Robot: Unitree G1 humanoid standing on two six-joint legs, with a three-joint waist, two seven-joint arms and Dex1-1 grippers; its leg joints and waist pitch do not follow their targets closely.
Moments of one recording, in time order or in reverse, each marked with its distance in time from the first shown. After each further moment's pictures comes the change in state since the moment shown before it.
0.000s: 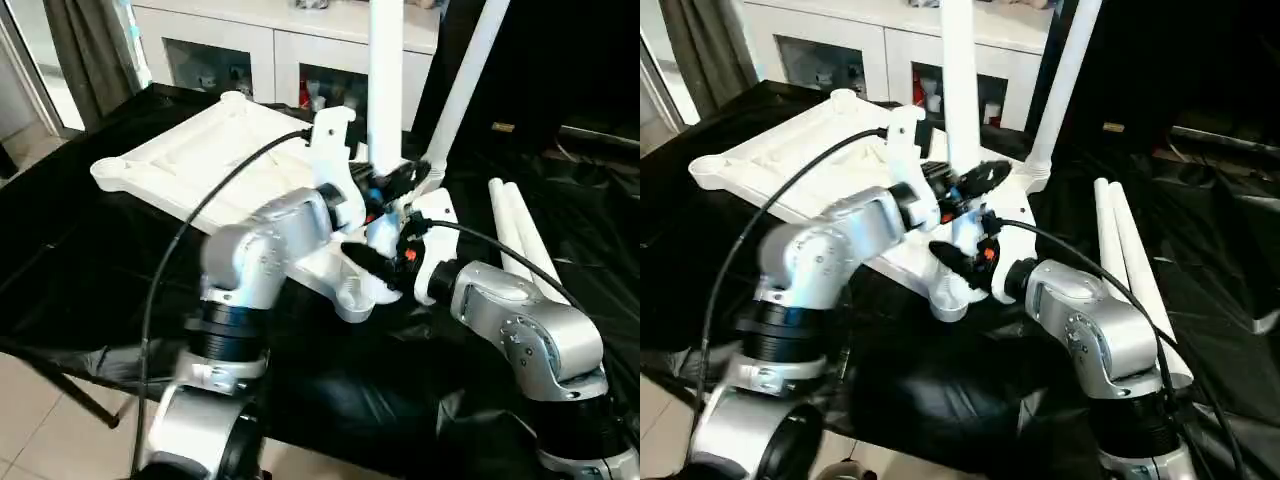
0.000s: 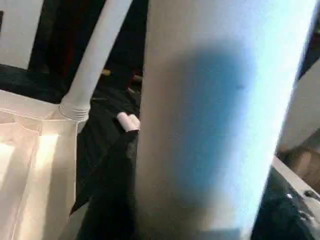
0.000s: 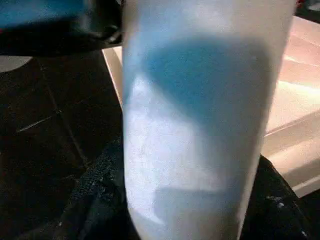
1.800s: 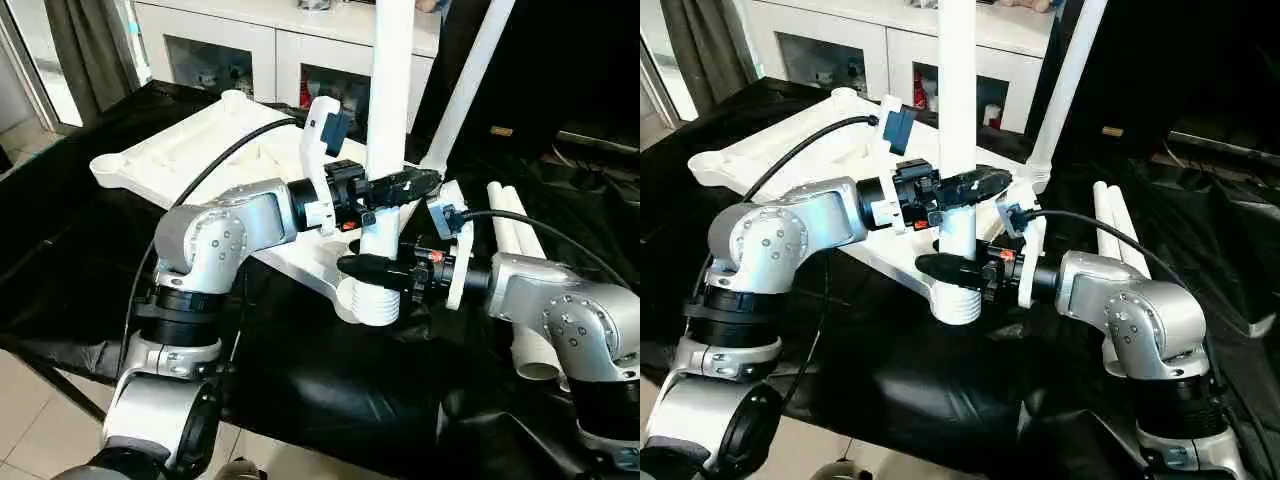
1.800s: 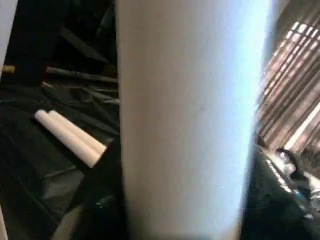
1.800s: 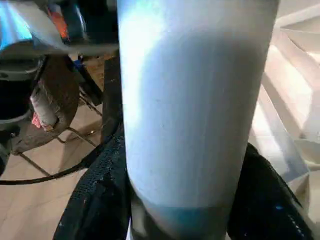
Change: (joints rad) left arm -0.051 0.200 -0.021 -0.030 -0.197 0.143 -0.387; right arm -0.053 -0.157 -0.063 0.029 0.267 0.133 0.364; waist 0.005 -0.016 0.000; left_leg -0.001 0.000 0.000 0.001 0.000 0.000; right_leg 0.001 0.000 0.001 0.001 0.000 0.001
